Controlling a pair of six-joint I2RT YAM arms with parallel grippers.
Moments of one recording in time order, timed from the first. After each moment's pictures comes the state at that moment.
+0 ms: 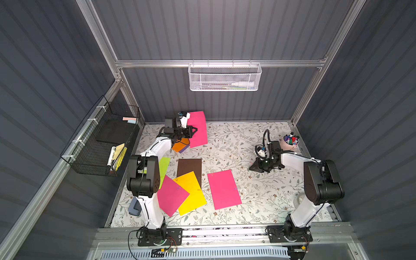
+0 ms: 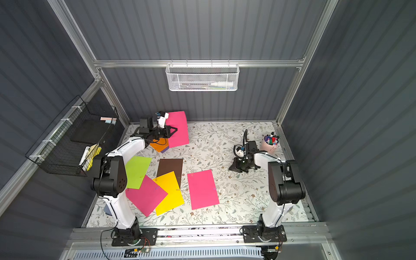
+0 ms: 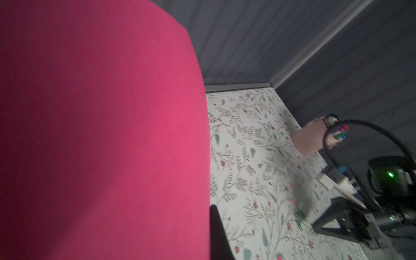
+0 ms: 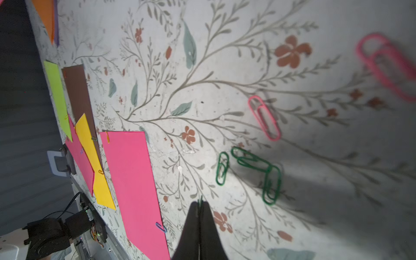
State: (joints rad) left arm -0.05 1.94 1.45 -0.05 0.64 -0.23; right arm 0.10 1.75 0.97 -0.50 -0.61 0.23
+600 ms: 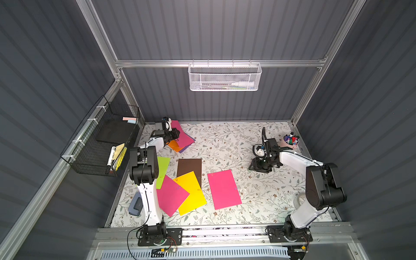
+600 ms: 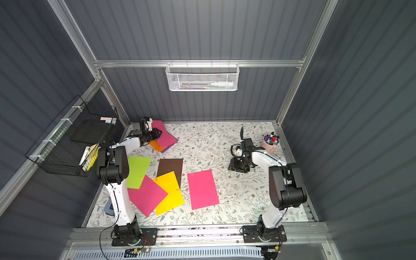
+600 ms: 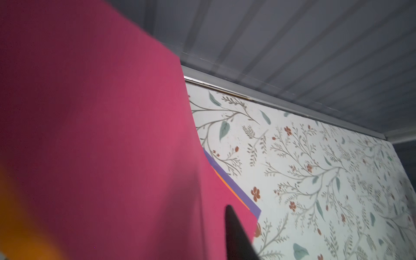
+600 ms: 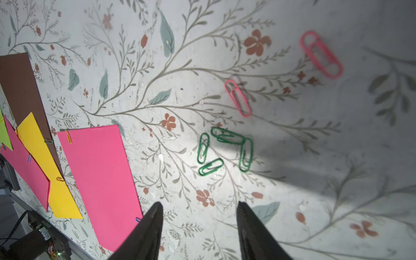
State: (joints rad) left arm 0.10 2.17 1.56 -0.03 0.34 -0.32; right arm 0.19 1.67 1.04 -0.66 -0.37 0.22
